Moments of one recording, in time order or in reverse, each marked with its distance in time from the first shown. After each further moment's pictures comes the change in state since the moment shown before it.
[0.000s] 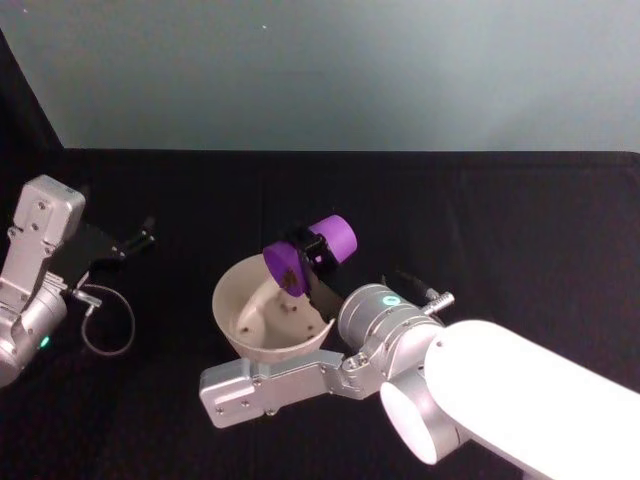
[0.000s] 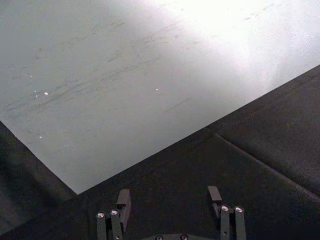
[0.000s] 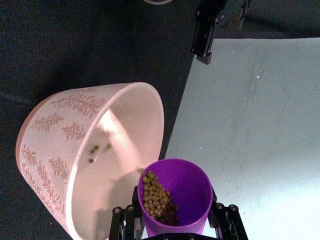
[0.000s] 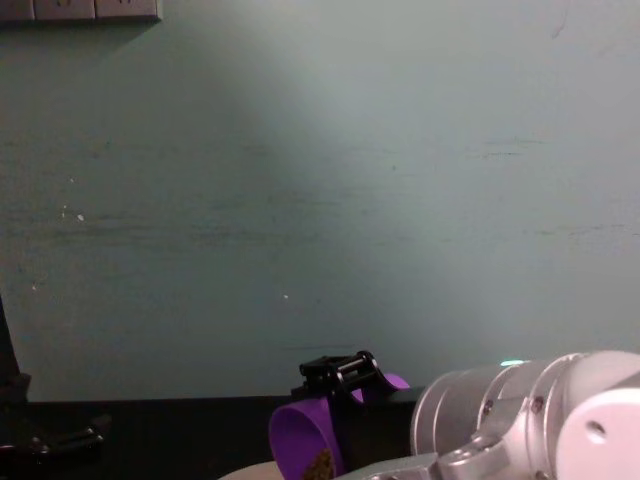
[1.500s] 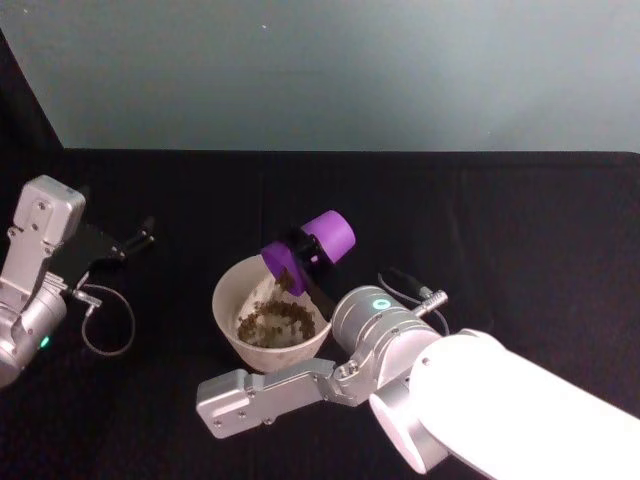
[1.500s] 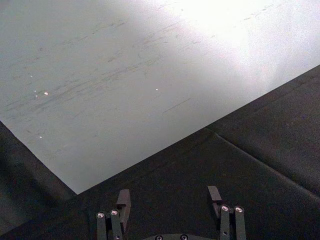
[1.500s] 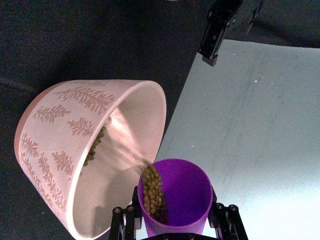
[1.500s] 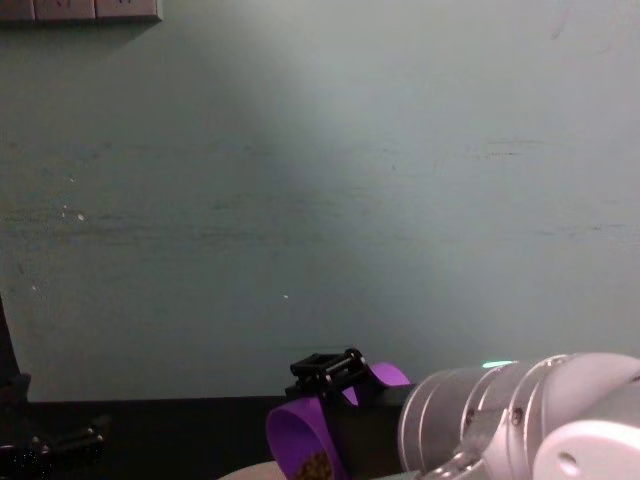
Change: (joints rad) left arm 0.000 0.000 0.000 0.000 0.000 0.000 0.000; right arm -0.043 -0.040 0.035 -0.003 -0.168 -0.052 0.068
